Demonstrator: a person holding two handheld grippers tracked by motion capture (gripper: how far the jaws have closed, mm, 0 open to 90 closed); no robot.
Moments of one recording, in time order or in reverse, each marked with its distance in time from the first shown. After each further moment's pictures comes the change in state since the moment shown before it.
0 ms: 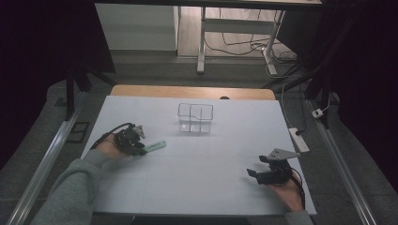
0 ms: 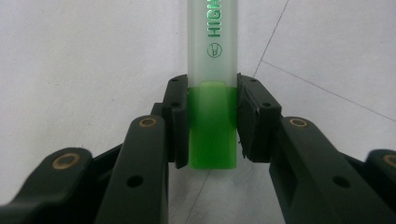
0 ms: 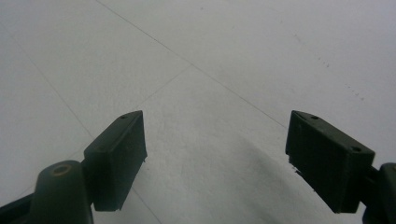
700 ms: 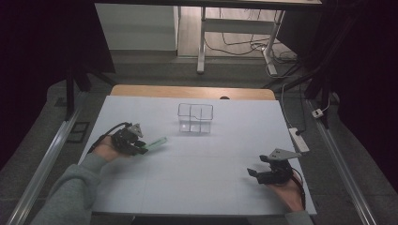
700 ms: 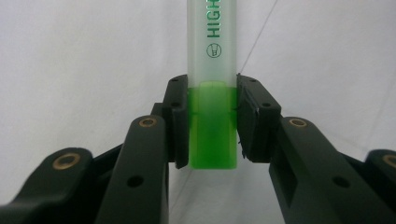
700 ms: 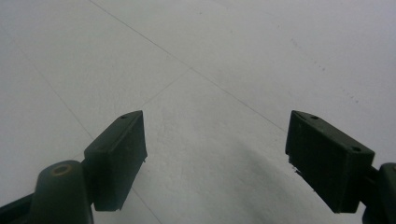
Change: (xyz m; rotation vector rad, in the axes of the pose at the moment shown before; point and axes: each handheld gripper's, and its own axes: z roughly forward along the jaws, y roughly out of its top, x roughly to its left) left arm -0.018 -0.001 -0.022 -0.130 0.021 -0.039; right arm 0.000 0.001 -0.003 -0.011 -0.004 0.001
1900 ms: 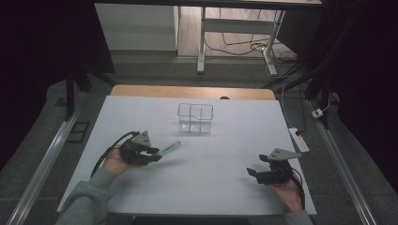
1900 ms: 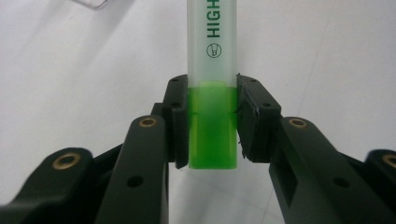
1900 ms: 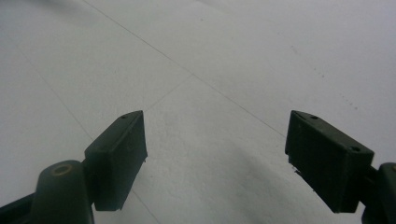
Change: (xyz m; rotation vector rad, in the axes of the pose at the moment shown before) left arm -0.054 0.018 -0.001 -0.191 -0.027 0.025; right arm 0.002 0.002 0.000 -0.020 -0.005 -0.004
